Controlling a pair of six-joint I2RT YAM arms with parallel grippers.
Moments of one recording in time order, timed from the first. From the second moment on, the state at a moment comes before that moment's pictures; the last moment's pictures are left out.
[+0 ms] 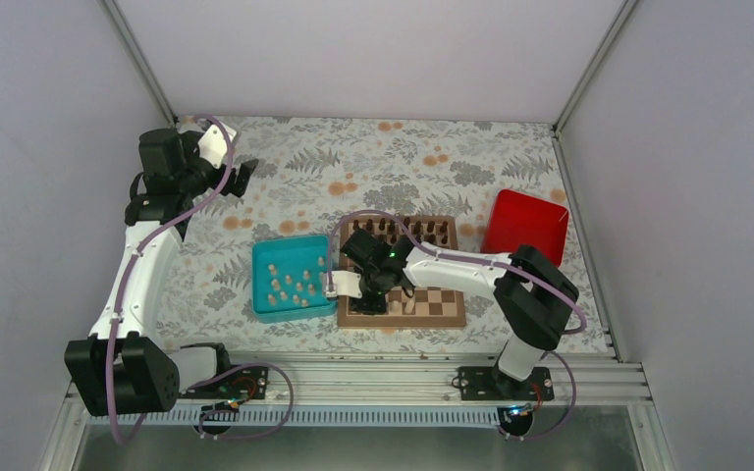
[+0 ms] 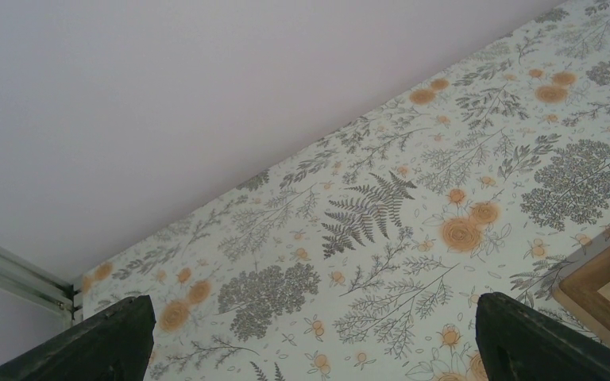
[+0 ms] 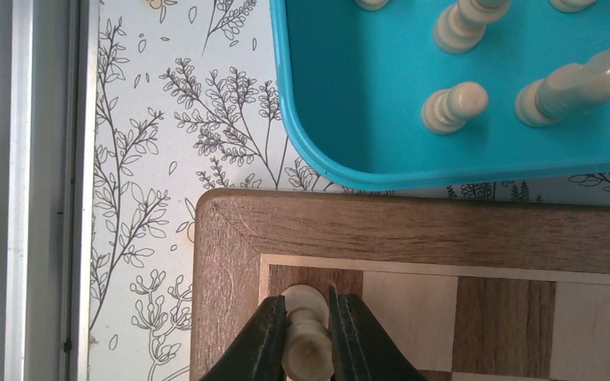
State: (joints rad) left arm 0.07 1.20 1.09 -0.32 0.40 0.43; right arm 1.01 1.71 1.07 -0.59 -0.28 -0.58
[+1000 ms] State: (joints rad) left arm 0.07 1.20 1.09 -0.32 0.40 0.43; right arm 1.04 2.07 1.80 -0.74 -0.22 -0.62
